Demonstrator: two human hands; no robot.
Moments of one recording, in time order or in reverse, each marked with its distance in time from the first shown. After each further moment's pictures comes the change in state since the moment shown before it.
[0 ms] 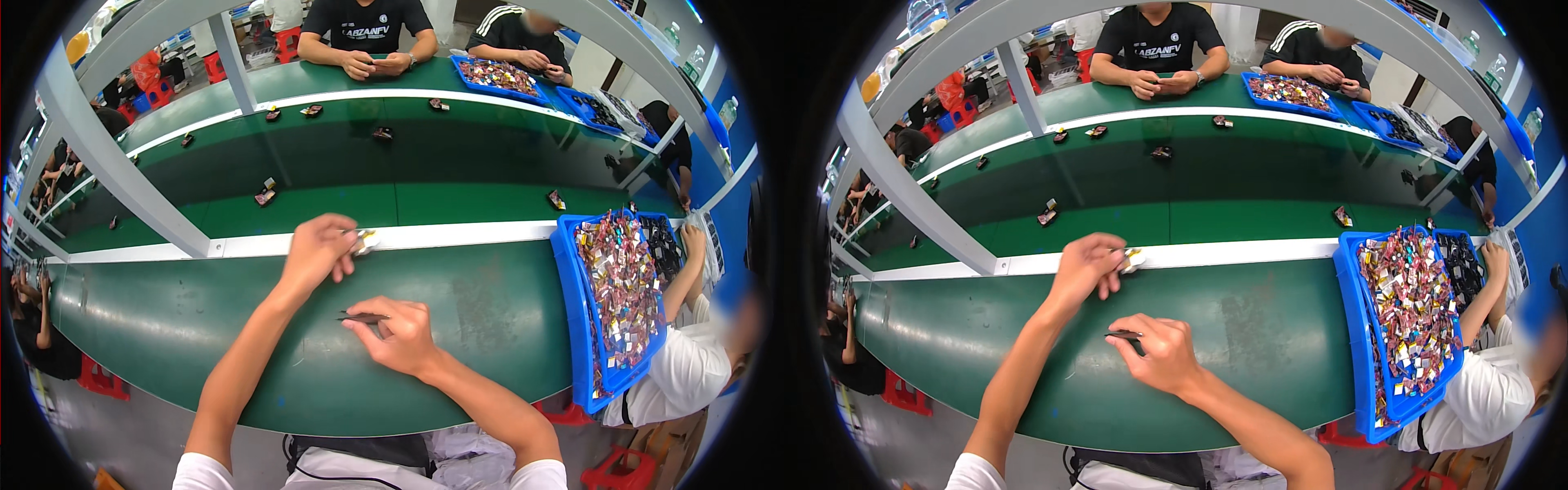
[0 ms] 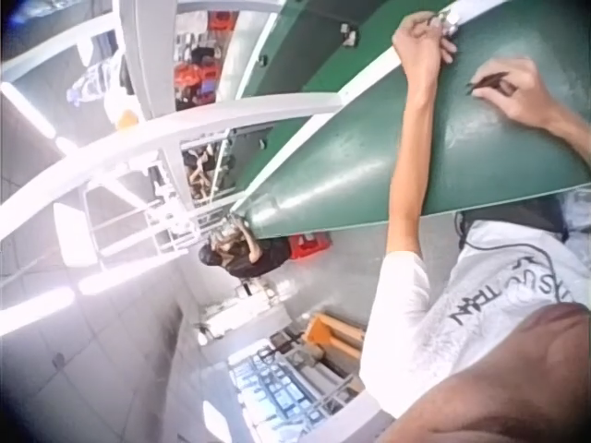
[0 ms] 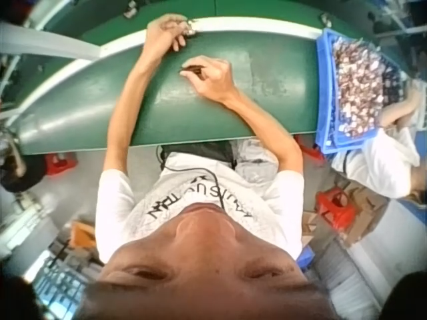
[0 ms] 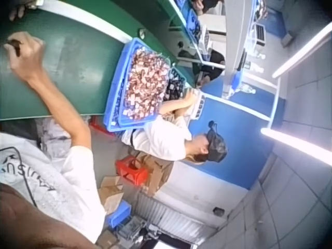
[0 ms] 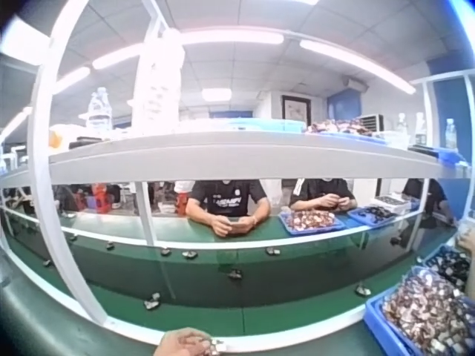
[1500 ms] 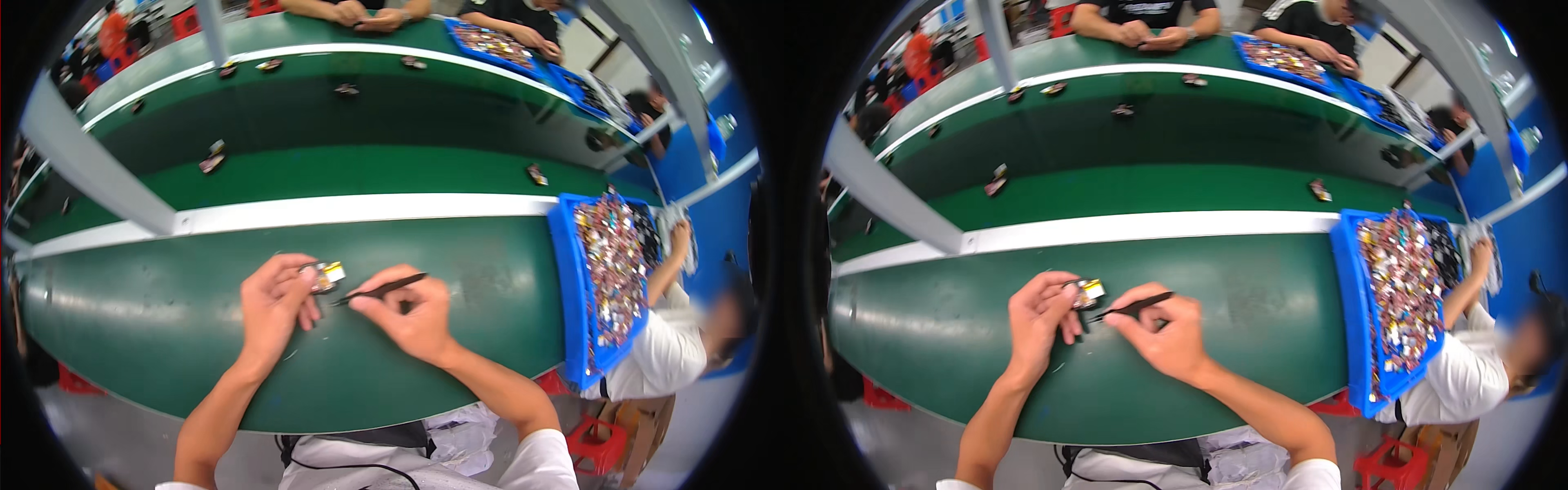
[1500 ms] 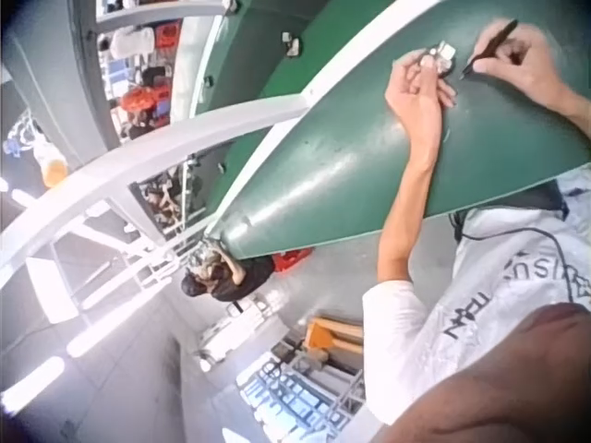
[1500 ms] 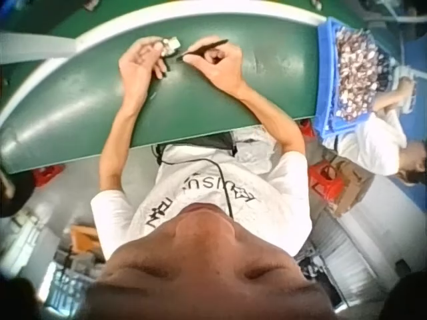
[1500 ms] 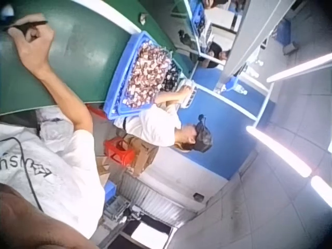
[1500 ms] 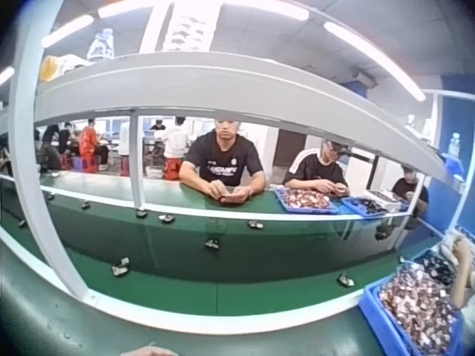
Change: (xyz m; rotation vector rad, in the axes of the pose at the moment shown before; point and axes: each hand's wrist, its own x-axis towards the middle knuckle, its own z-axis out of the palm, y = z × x) left_hand -0.090 -0.029 -0.017 -0.262 0.127 -0.086; right_hand -0.004 -0.003 0.003 0.293 0.063 0.385
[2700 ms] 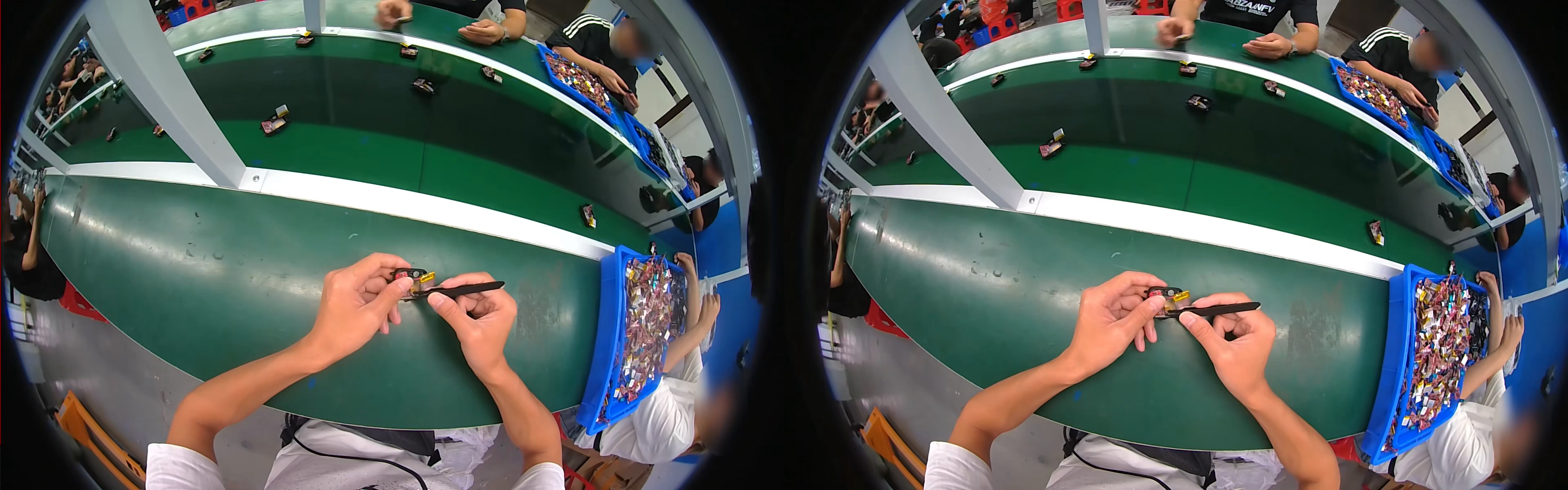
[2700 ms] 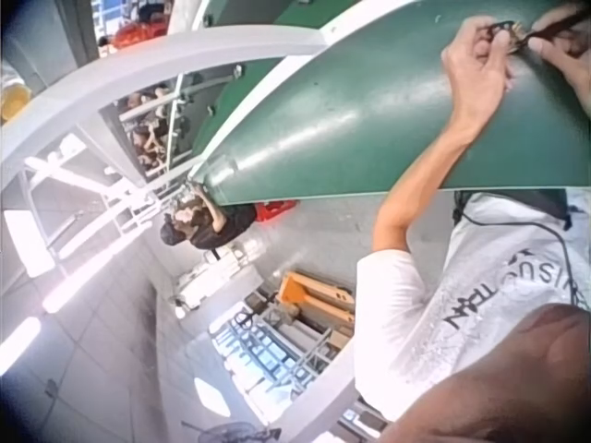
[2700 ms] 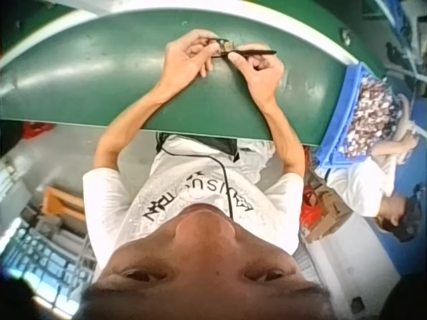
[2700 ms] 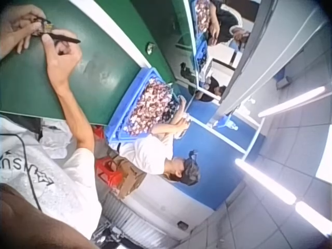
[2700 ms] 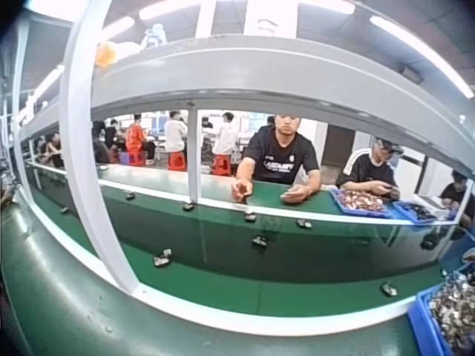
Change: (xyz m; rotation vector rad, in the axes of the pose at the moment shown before) left_hand -0.010 -0.011 0.011 -0.014 -0.077 0.036; right_hand 0.004 -0.001 -0.003 0.061 -0.020 0.198
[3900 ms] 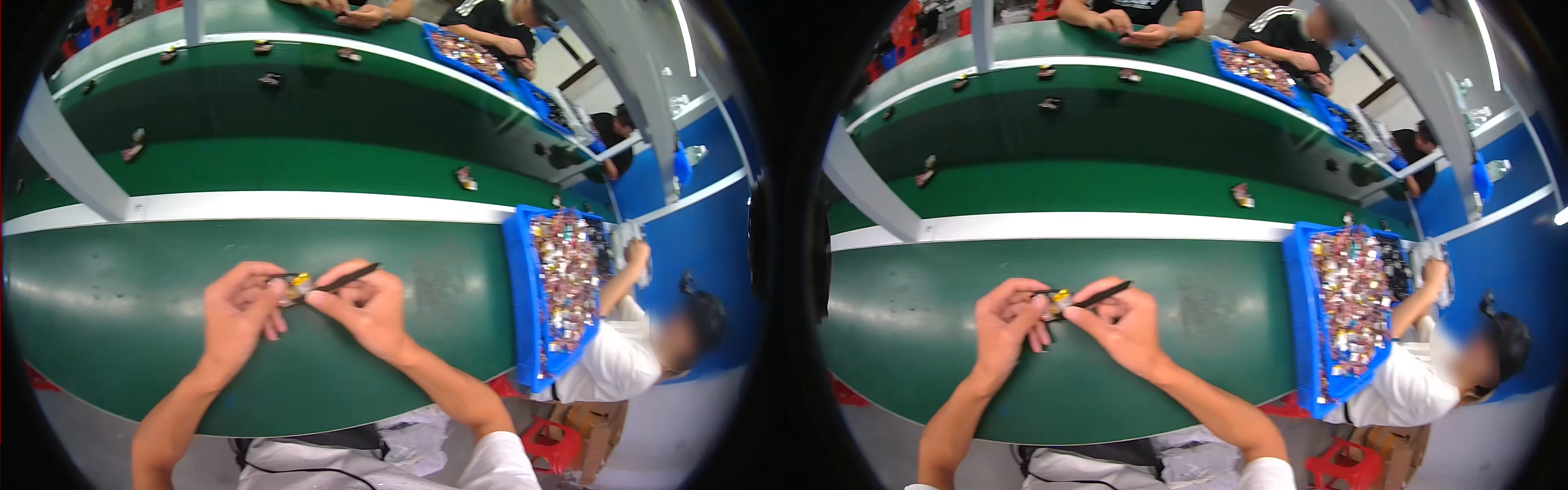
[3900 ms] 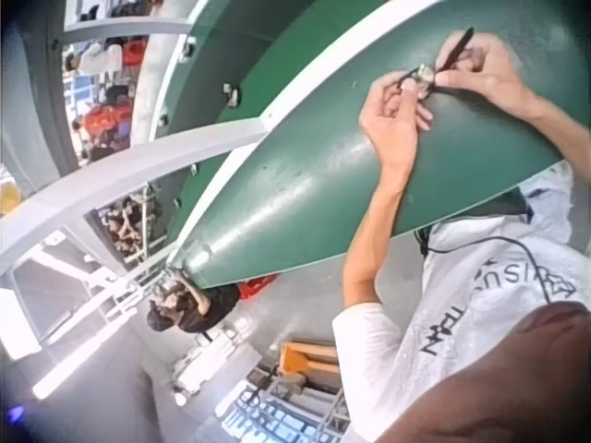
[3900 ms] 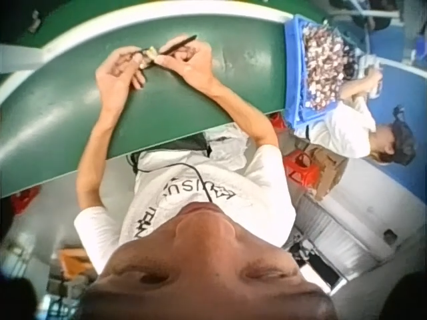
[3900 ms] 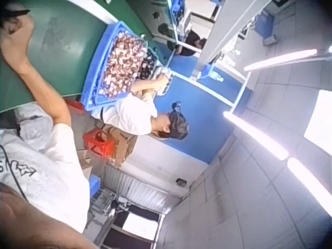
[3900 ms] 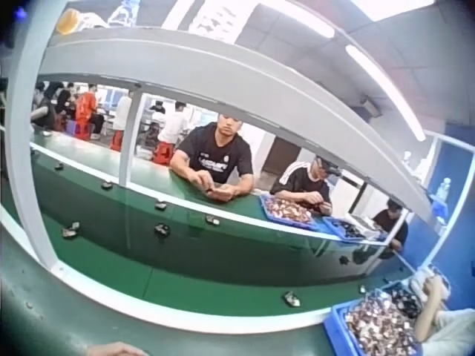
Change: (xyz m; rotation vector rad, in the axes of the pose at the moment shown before) left_hand 0.000 -0.001 -0.008 -0.030 0.032 -0.060; right_hand 0.001 0.005 0.002 0.072 -0.065 0.074
